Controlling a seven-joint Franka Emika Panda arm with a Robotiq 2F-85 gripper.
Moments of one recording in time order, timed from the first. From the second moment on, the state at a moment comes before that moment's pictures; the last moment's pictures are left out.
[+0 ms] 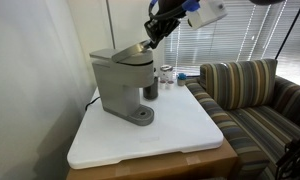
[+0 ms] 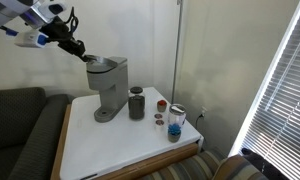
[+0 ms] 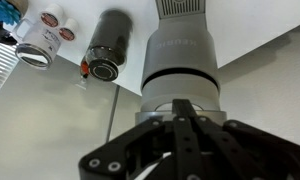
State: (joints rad) arm 0.27 0.11 -0.01 -2.23 -0.78 2.91 0.84
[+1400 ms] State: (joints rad) arm 0.26 0.14 0.00 -2.11 -0.56 2.87 0.53
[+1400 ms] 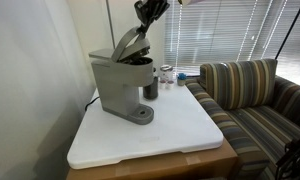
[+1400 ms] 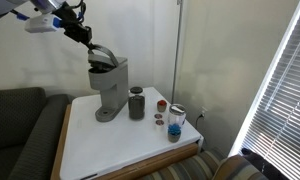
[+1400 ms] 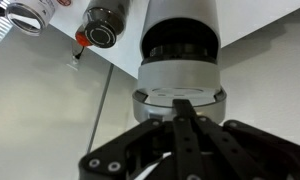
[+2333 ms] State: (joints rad) arm 0.26 0.24 0.02 -1.89 -0.39 2.73 0.30
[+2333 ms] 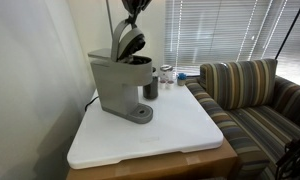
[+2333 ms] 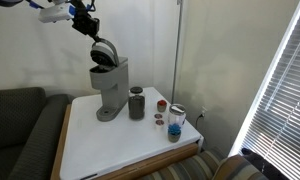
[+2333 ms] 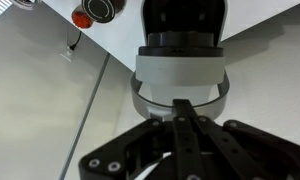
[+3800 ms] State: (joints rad) arm 0.26 0.33 0.03 -1.75 -0.32 2.68 0.20
